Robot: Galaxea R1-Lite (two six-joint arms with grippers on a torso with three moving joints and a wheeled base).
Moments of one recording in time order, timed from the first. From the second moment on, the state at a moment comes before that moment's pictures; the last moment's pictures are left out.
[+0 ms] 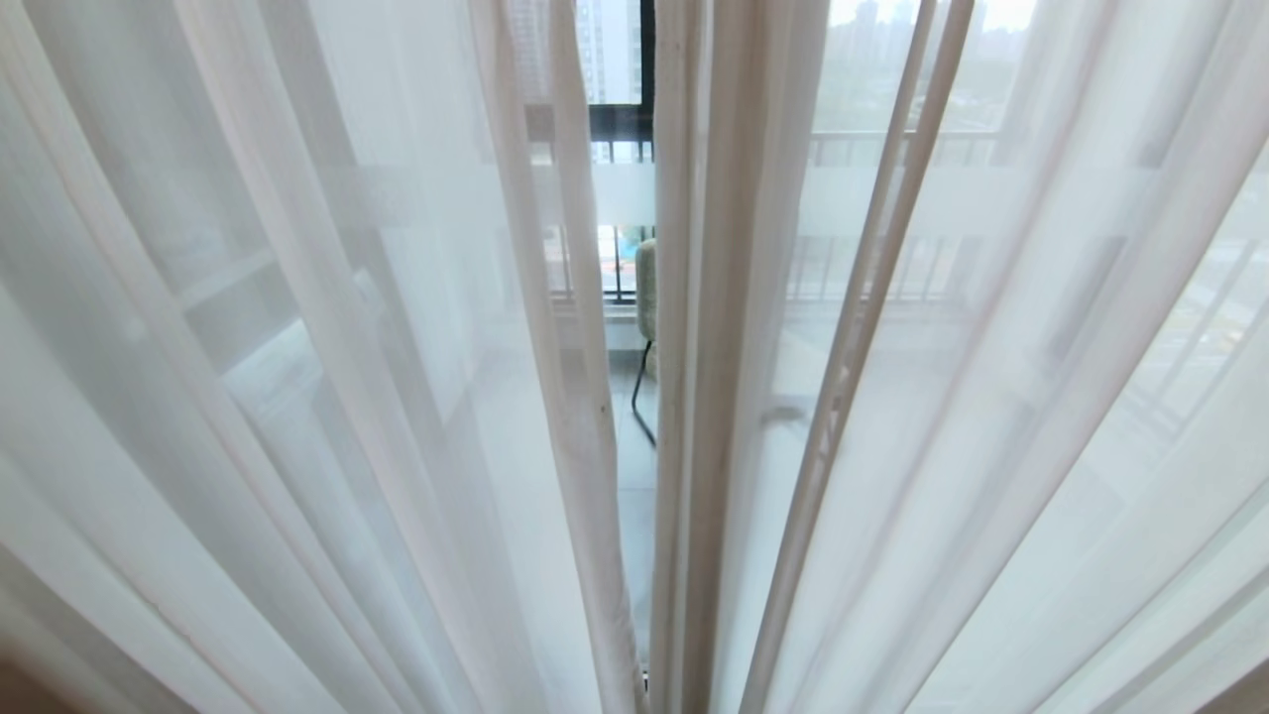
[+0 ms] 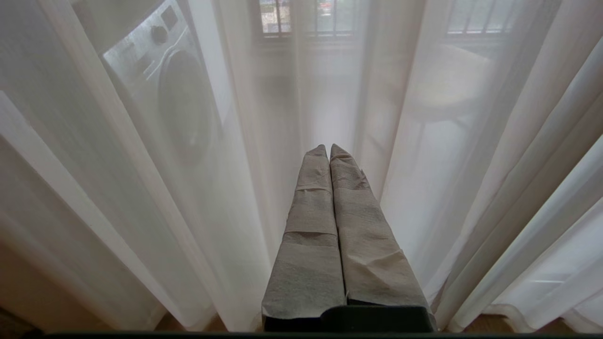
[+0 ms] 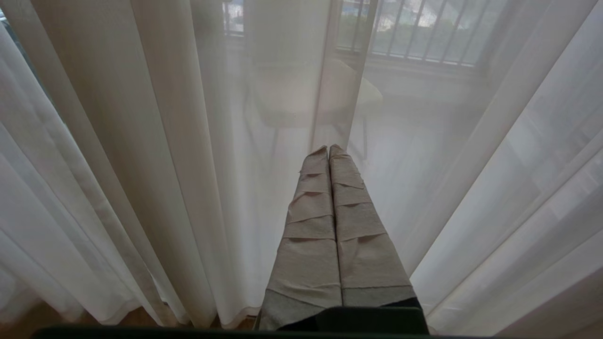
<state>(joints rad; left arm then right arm) 0.00 0.00 -0.03 0.08 0.02 0.03 0.01 0.00 0.00 0.01 0.06 -0.09</state>
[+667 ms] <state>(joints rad) 0.00 0.00 -0.03 0.08 0.02 0.03 0.01 0.00 0.00 0.01 0.06 -0.09</state>
